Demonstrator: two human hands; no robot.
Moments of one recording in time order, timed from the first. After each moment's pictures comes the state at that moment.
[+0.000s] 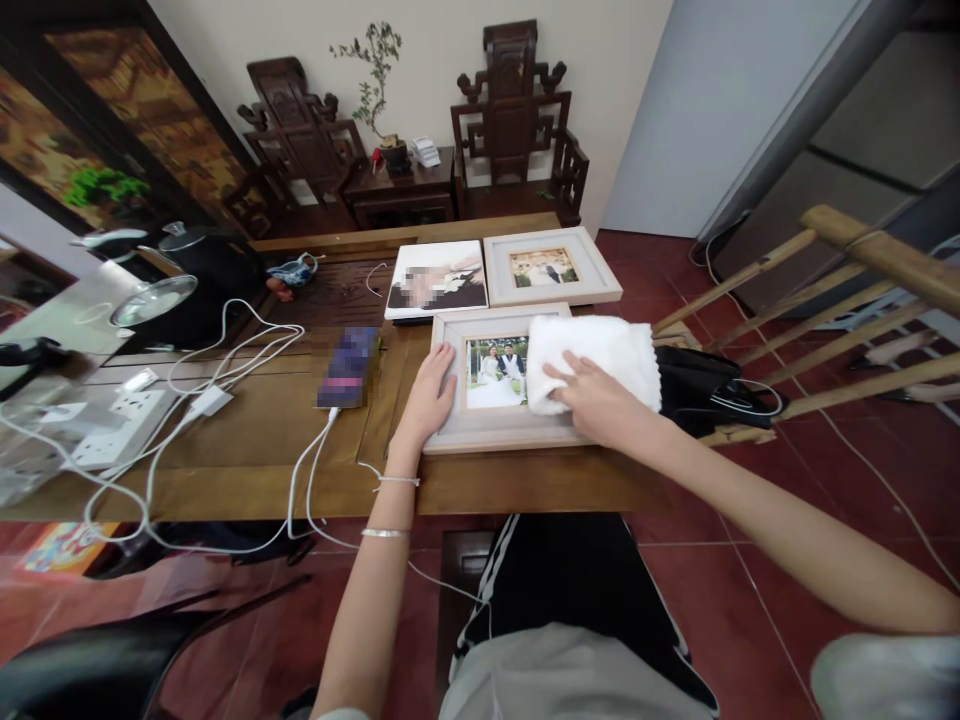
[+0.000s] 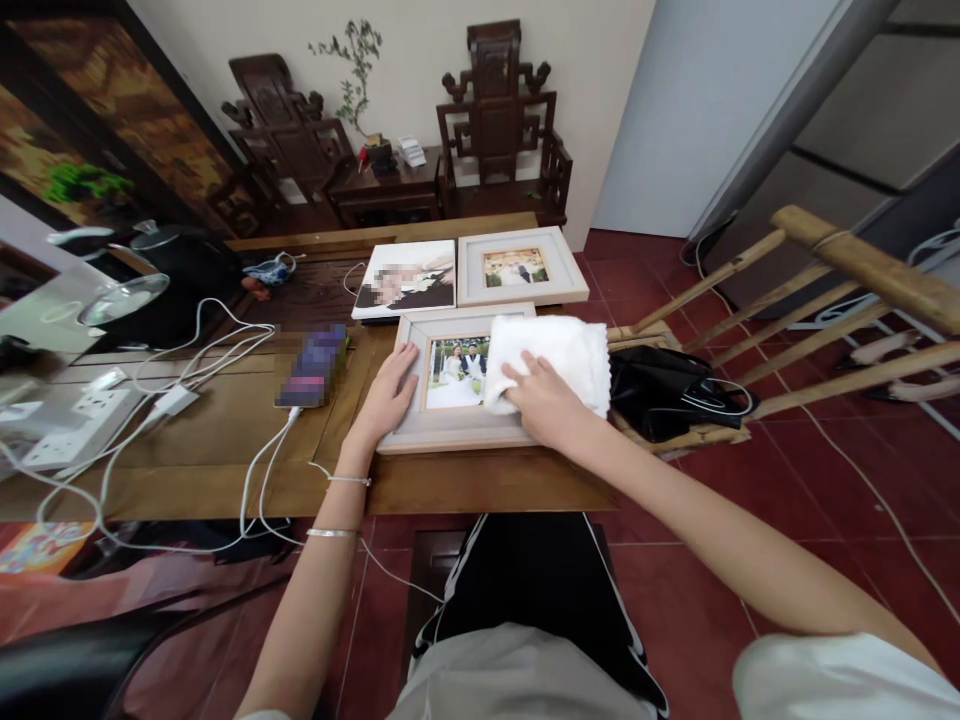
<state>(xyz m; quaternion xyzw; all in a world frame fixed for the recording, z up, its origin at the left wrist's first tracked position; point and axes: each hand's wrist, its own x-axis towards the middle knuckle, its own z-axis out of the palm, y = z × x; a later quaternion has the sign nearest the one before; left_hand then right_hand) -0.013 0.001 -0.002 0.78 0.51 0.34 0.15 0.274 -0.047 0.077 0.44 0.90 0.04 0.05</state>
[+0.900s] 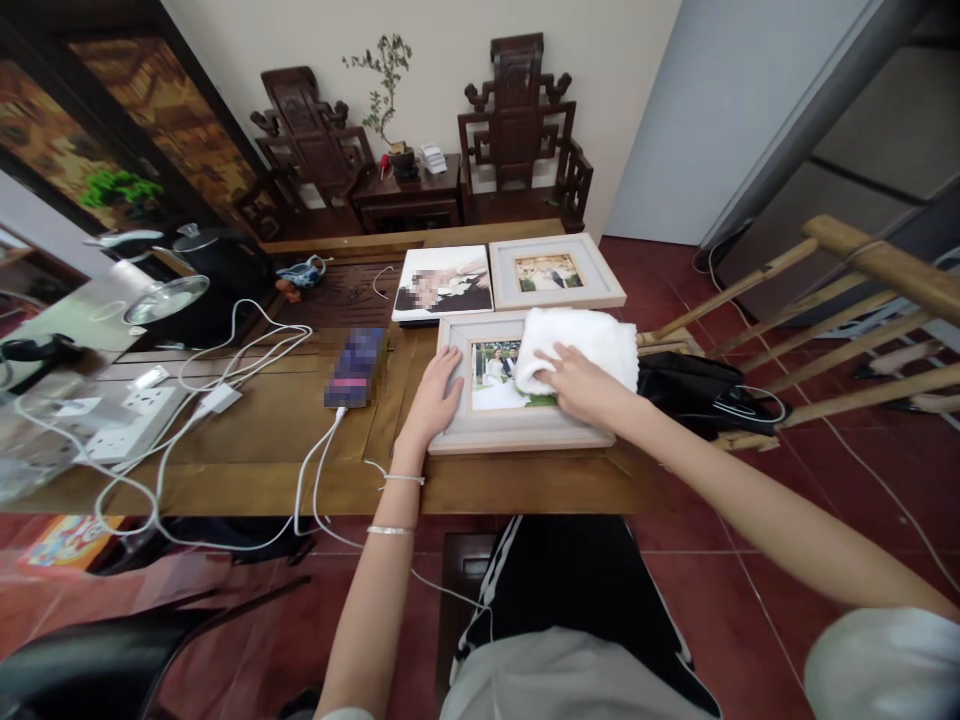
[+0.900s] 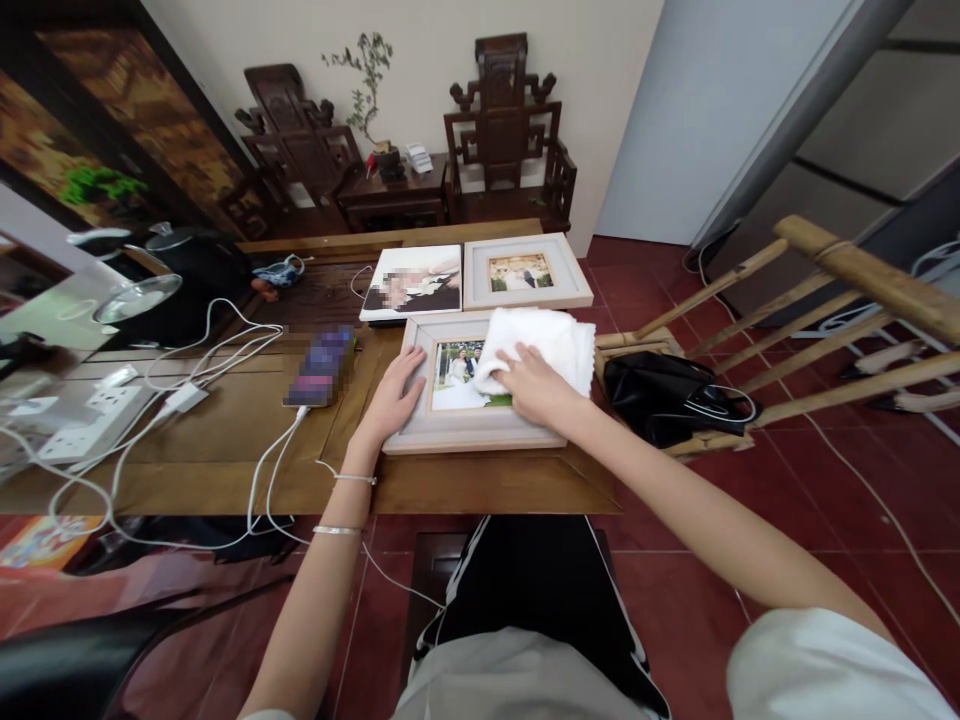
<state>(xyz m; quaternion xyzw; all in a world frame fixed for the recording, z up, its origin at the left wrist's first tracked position) -0.014 0.001 -0.003 0.78 0.50 0.35 0.15 0.262 -0.017 0.070 0.43 0.90 0.04 0.04</state>
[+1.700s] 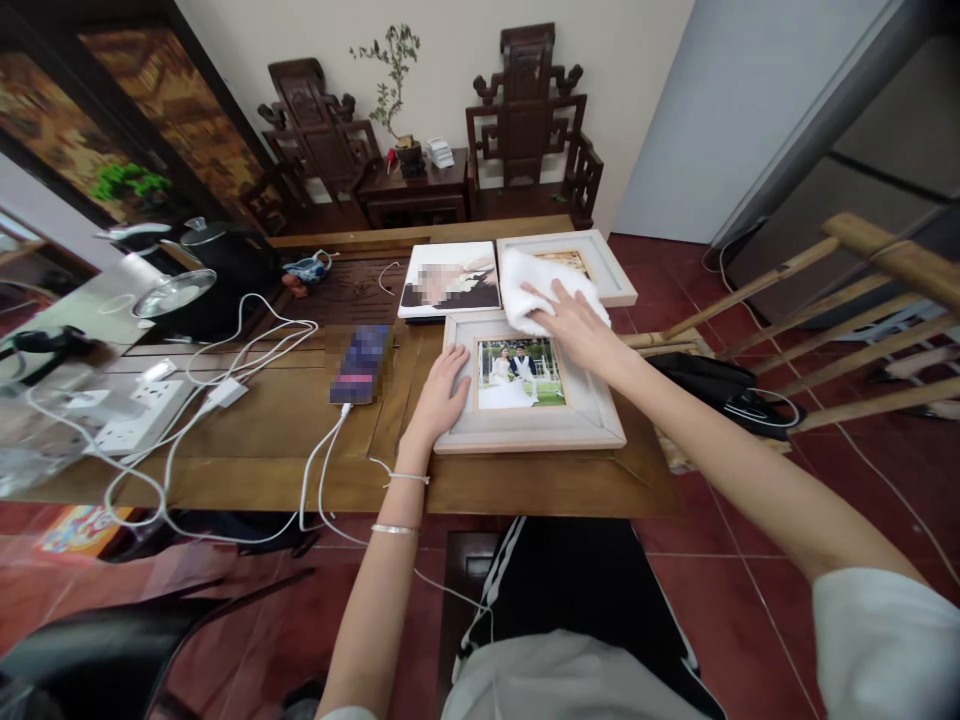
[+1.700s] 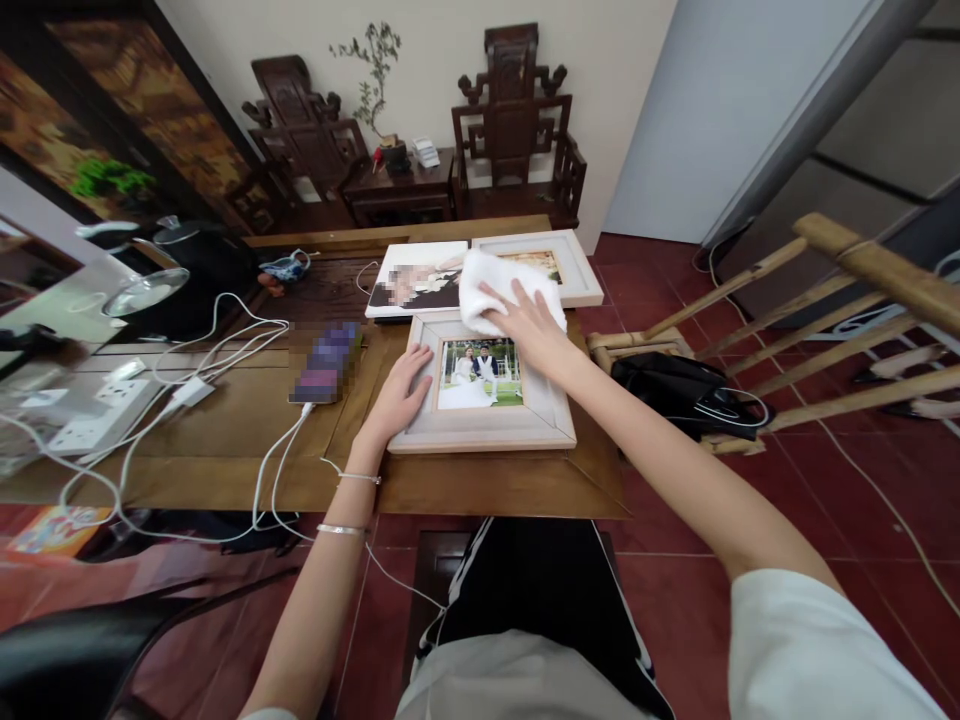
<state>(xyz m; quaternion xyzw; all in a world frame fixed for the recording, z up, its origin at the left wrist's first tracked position) -0.013 0.000 -0.003 0.79 0.49 0.34 0.14 0.261 0.045 0.082 0.43 0.89 0.05 -0.11</state>
